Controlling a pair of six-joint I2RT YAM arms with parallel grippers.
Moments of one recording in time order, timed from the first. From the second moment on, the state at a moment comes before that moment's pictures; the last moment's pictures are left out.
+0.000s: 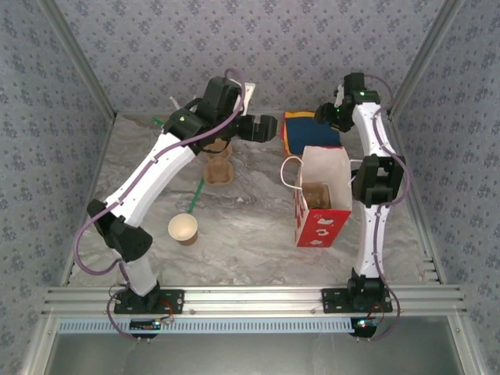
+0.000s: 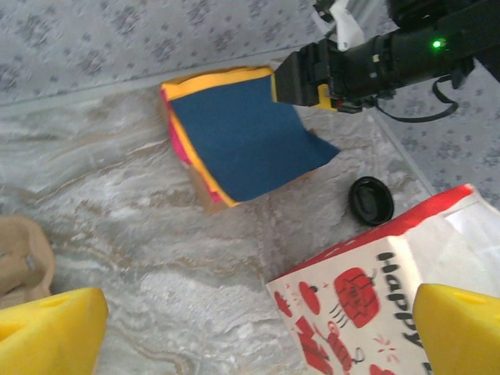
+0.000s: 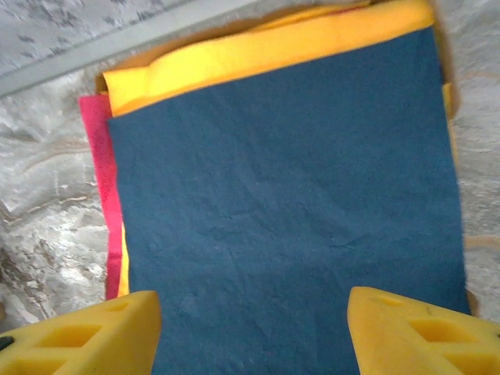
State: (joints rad) left arm -0.69 1.77 2.04 -0.88 0.07 -0.35; right arm 0.01 2.39 2.38 -1.03 -0.27 0.25
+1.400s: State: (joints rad) left arm -0.66 1.71 1.89 -0.83 0.09 -0.41; right arm 0.11 2.55 2.42 -1.04 -0.21 0.22
